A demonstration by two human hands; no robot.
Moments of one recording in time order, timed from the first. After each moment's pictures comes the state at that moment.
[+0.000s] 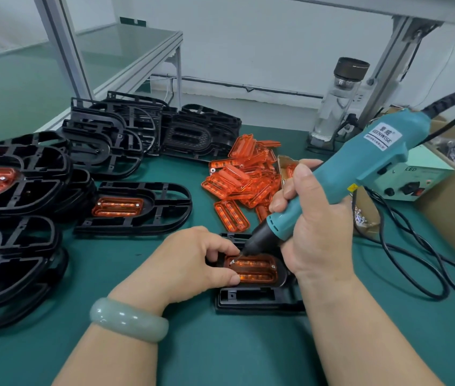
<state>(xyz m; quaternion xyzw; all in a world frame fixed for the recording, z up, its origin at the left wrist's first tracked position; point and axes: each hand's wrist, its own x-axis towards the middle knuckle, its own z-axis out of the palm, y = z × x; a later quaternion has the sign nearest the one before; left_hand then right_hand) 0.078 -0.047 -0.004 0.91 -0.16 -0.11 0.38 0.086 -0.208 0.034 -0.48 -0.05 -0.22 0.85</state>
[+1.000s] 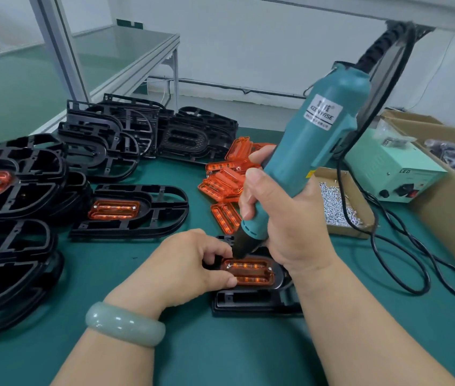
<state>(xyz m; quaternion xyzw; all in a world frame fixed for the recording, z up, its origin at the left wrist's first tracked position) 0.078 -0.047 -0.005 0.91 -0.16 -0.10 0.37 0.092 -0.198 0.041 -0.58 -0.20 -0.13 0.78</state>
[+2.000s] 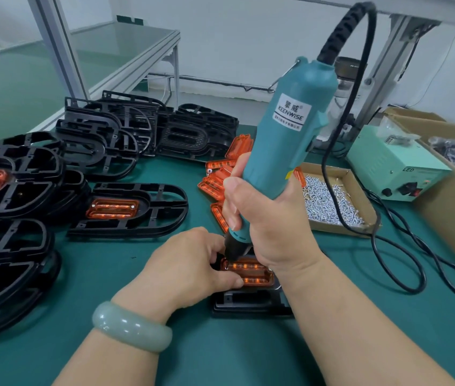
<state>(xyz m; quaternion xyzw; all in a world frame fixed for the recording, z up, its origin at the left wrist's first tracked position) 0.076 -0.059 0.003 0.94 -0.12 -0.09 0.31 0.096 -0.186 0.037 -0.58 -0.23 -0.08 0.78</state>
